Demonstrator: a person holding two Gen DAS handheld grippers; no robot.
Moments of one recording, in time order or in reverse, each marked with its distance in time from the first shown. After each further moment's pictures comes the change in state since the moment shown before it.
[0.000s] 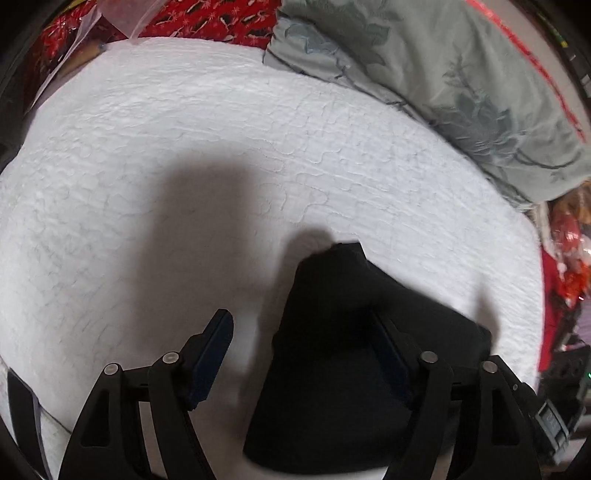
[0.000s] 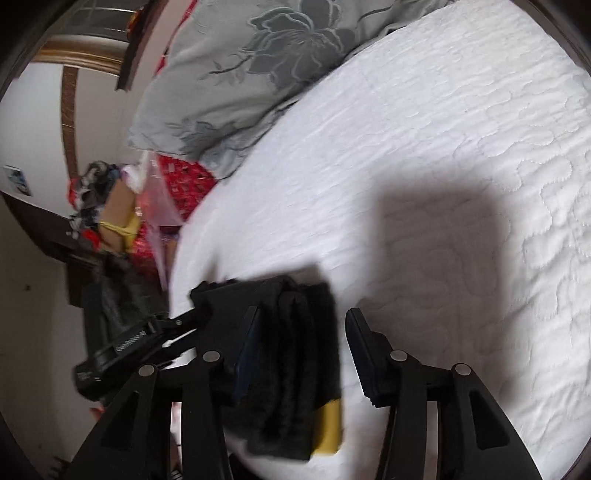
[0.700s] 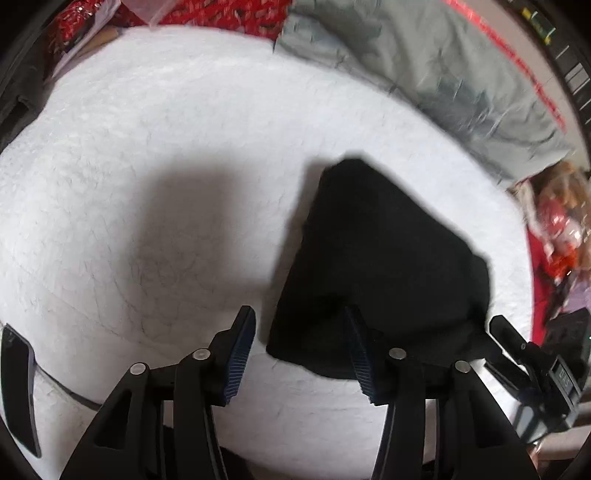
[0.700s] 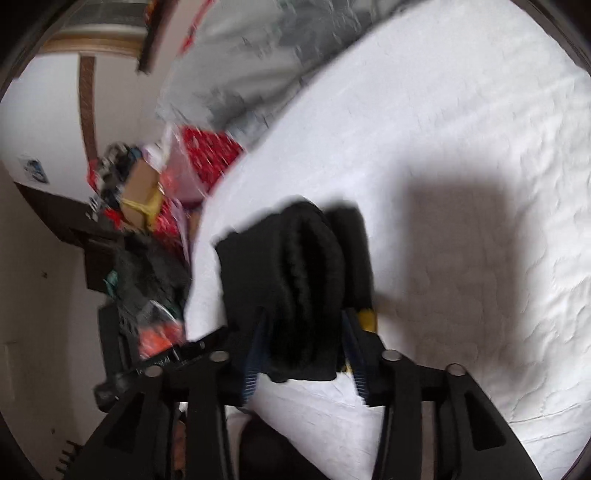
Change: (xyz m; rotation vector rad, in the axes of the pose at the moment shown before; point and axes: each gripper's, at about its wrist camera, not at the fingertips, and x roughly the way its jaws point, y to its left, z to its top) left arm -0.049 0.021 -0.059 -0.003 -0.014 -0.042; right arm -0.017 0.012 -0.039 -0.008 0.026 0.057
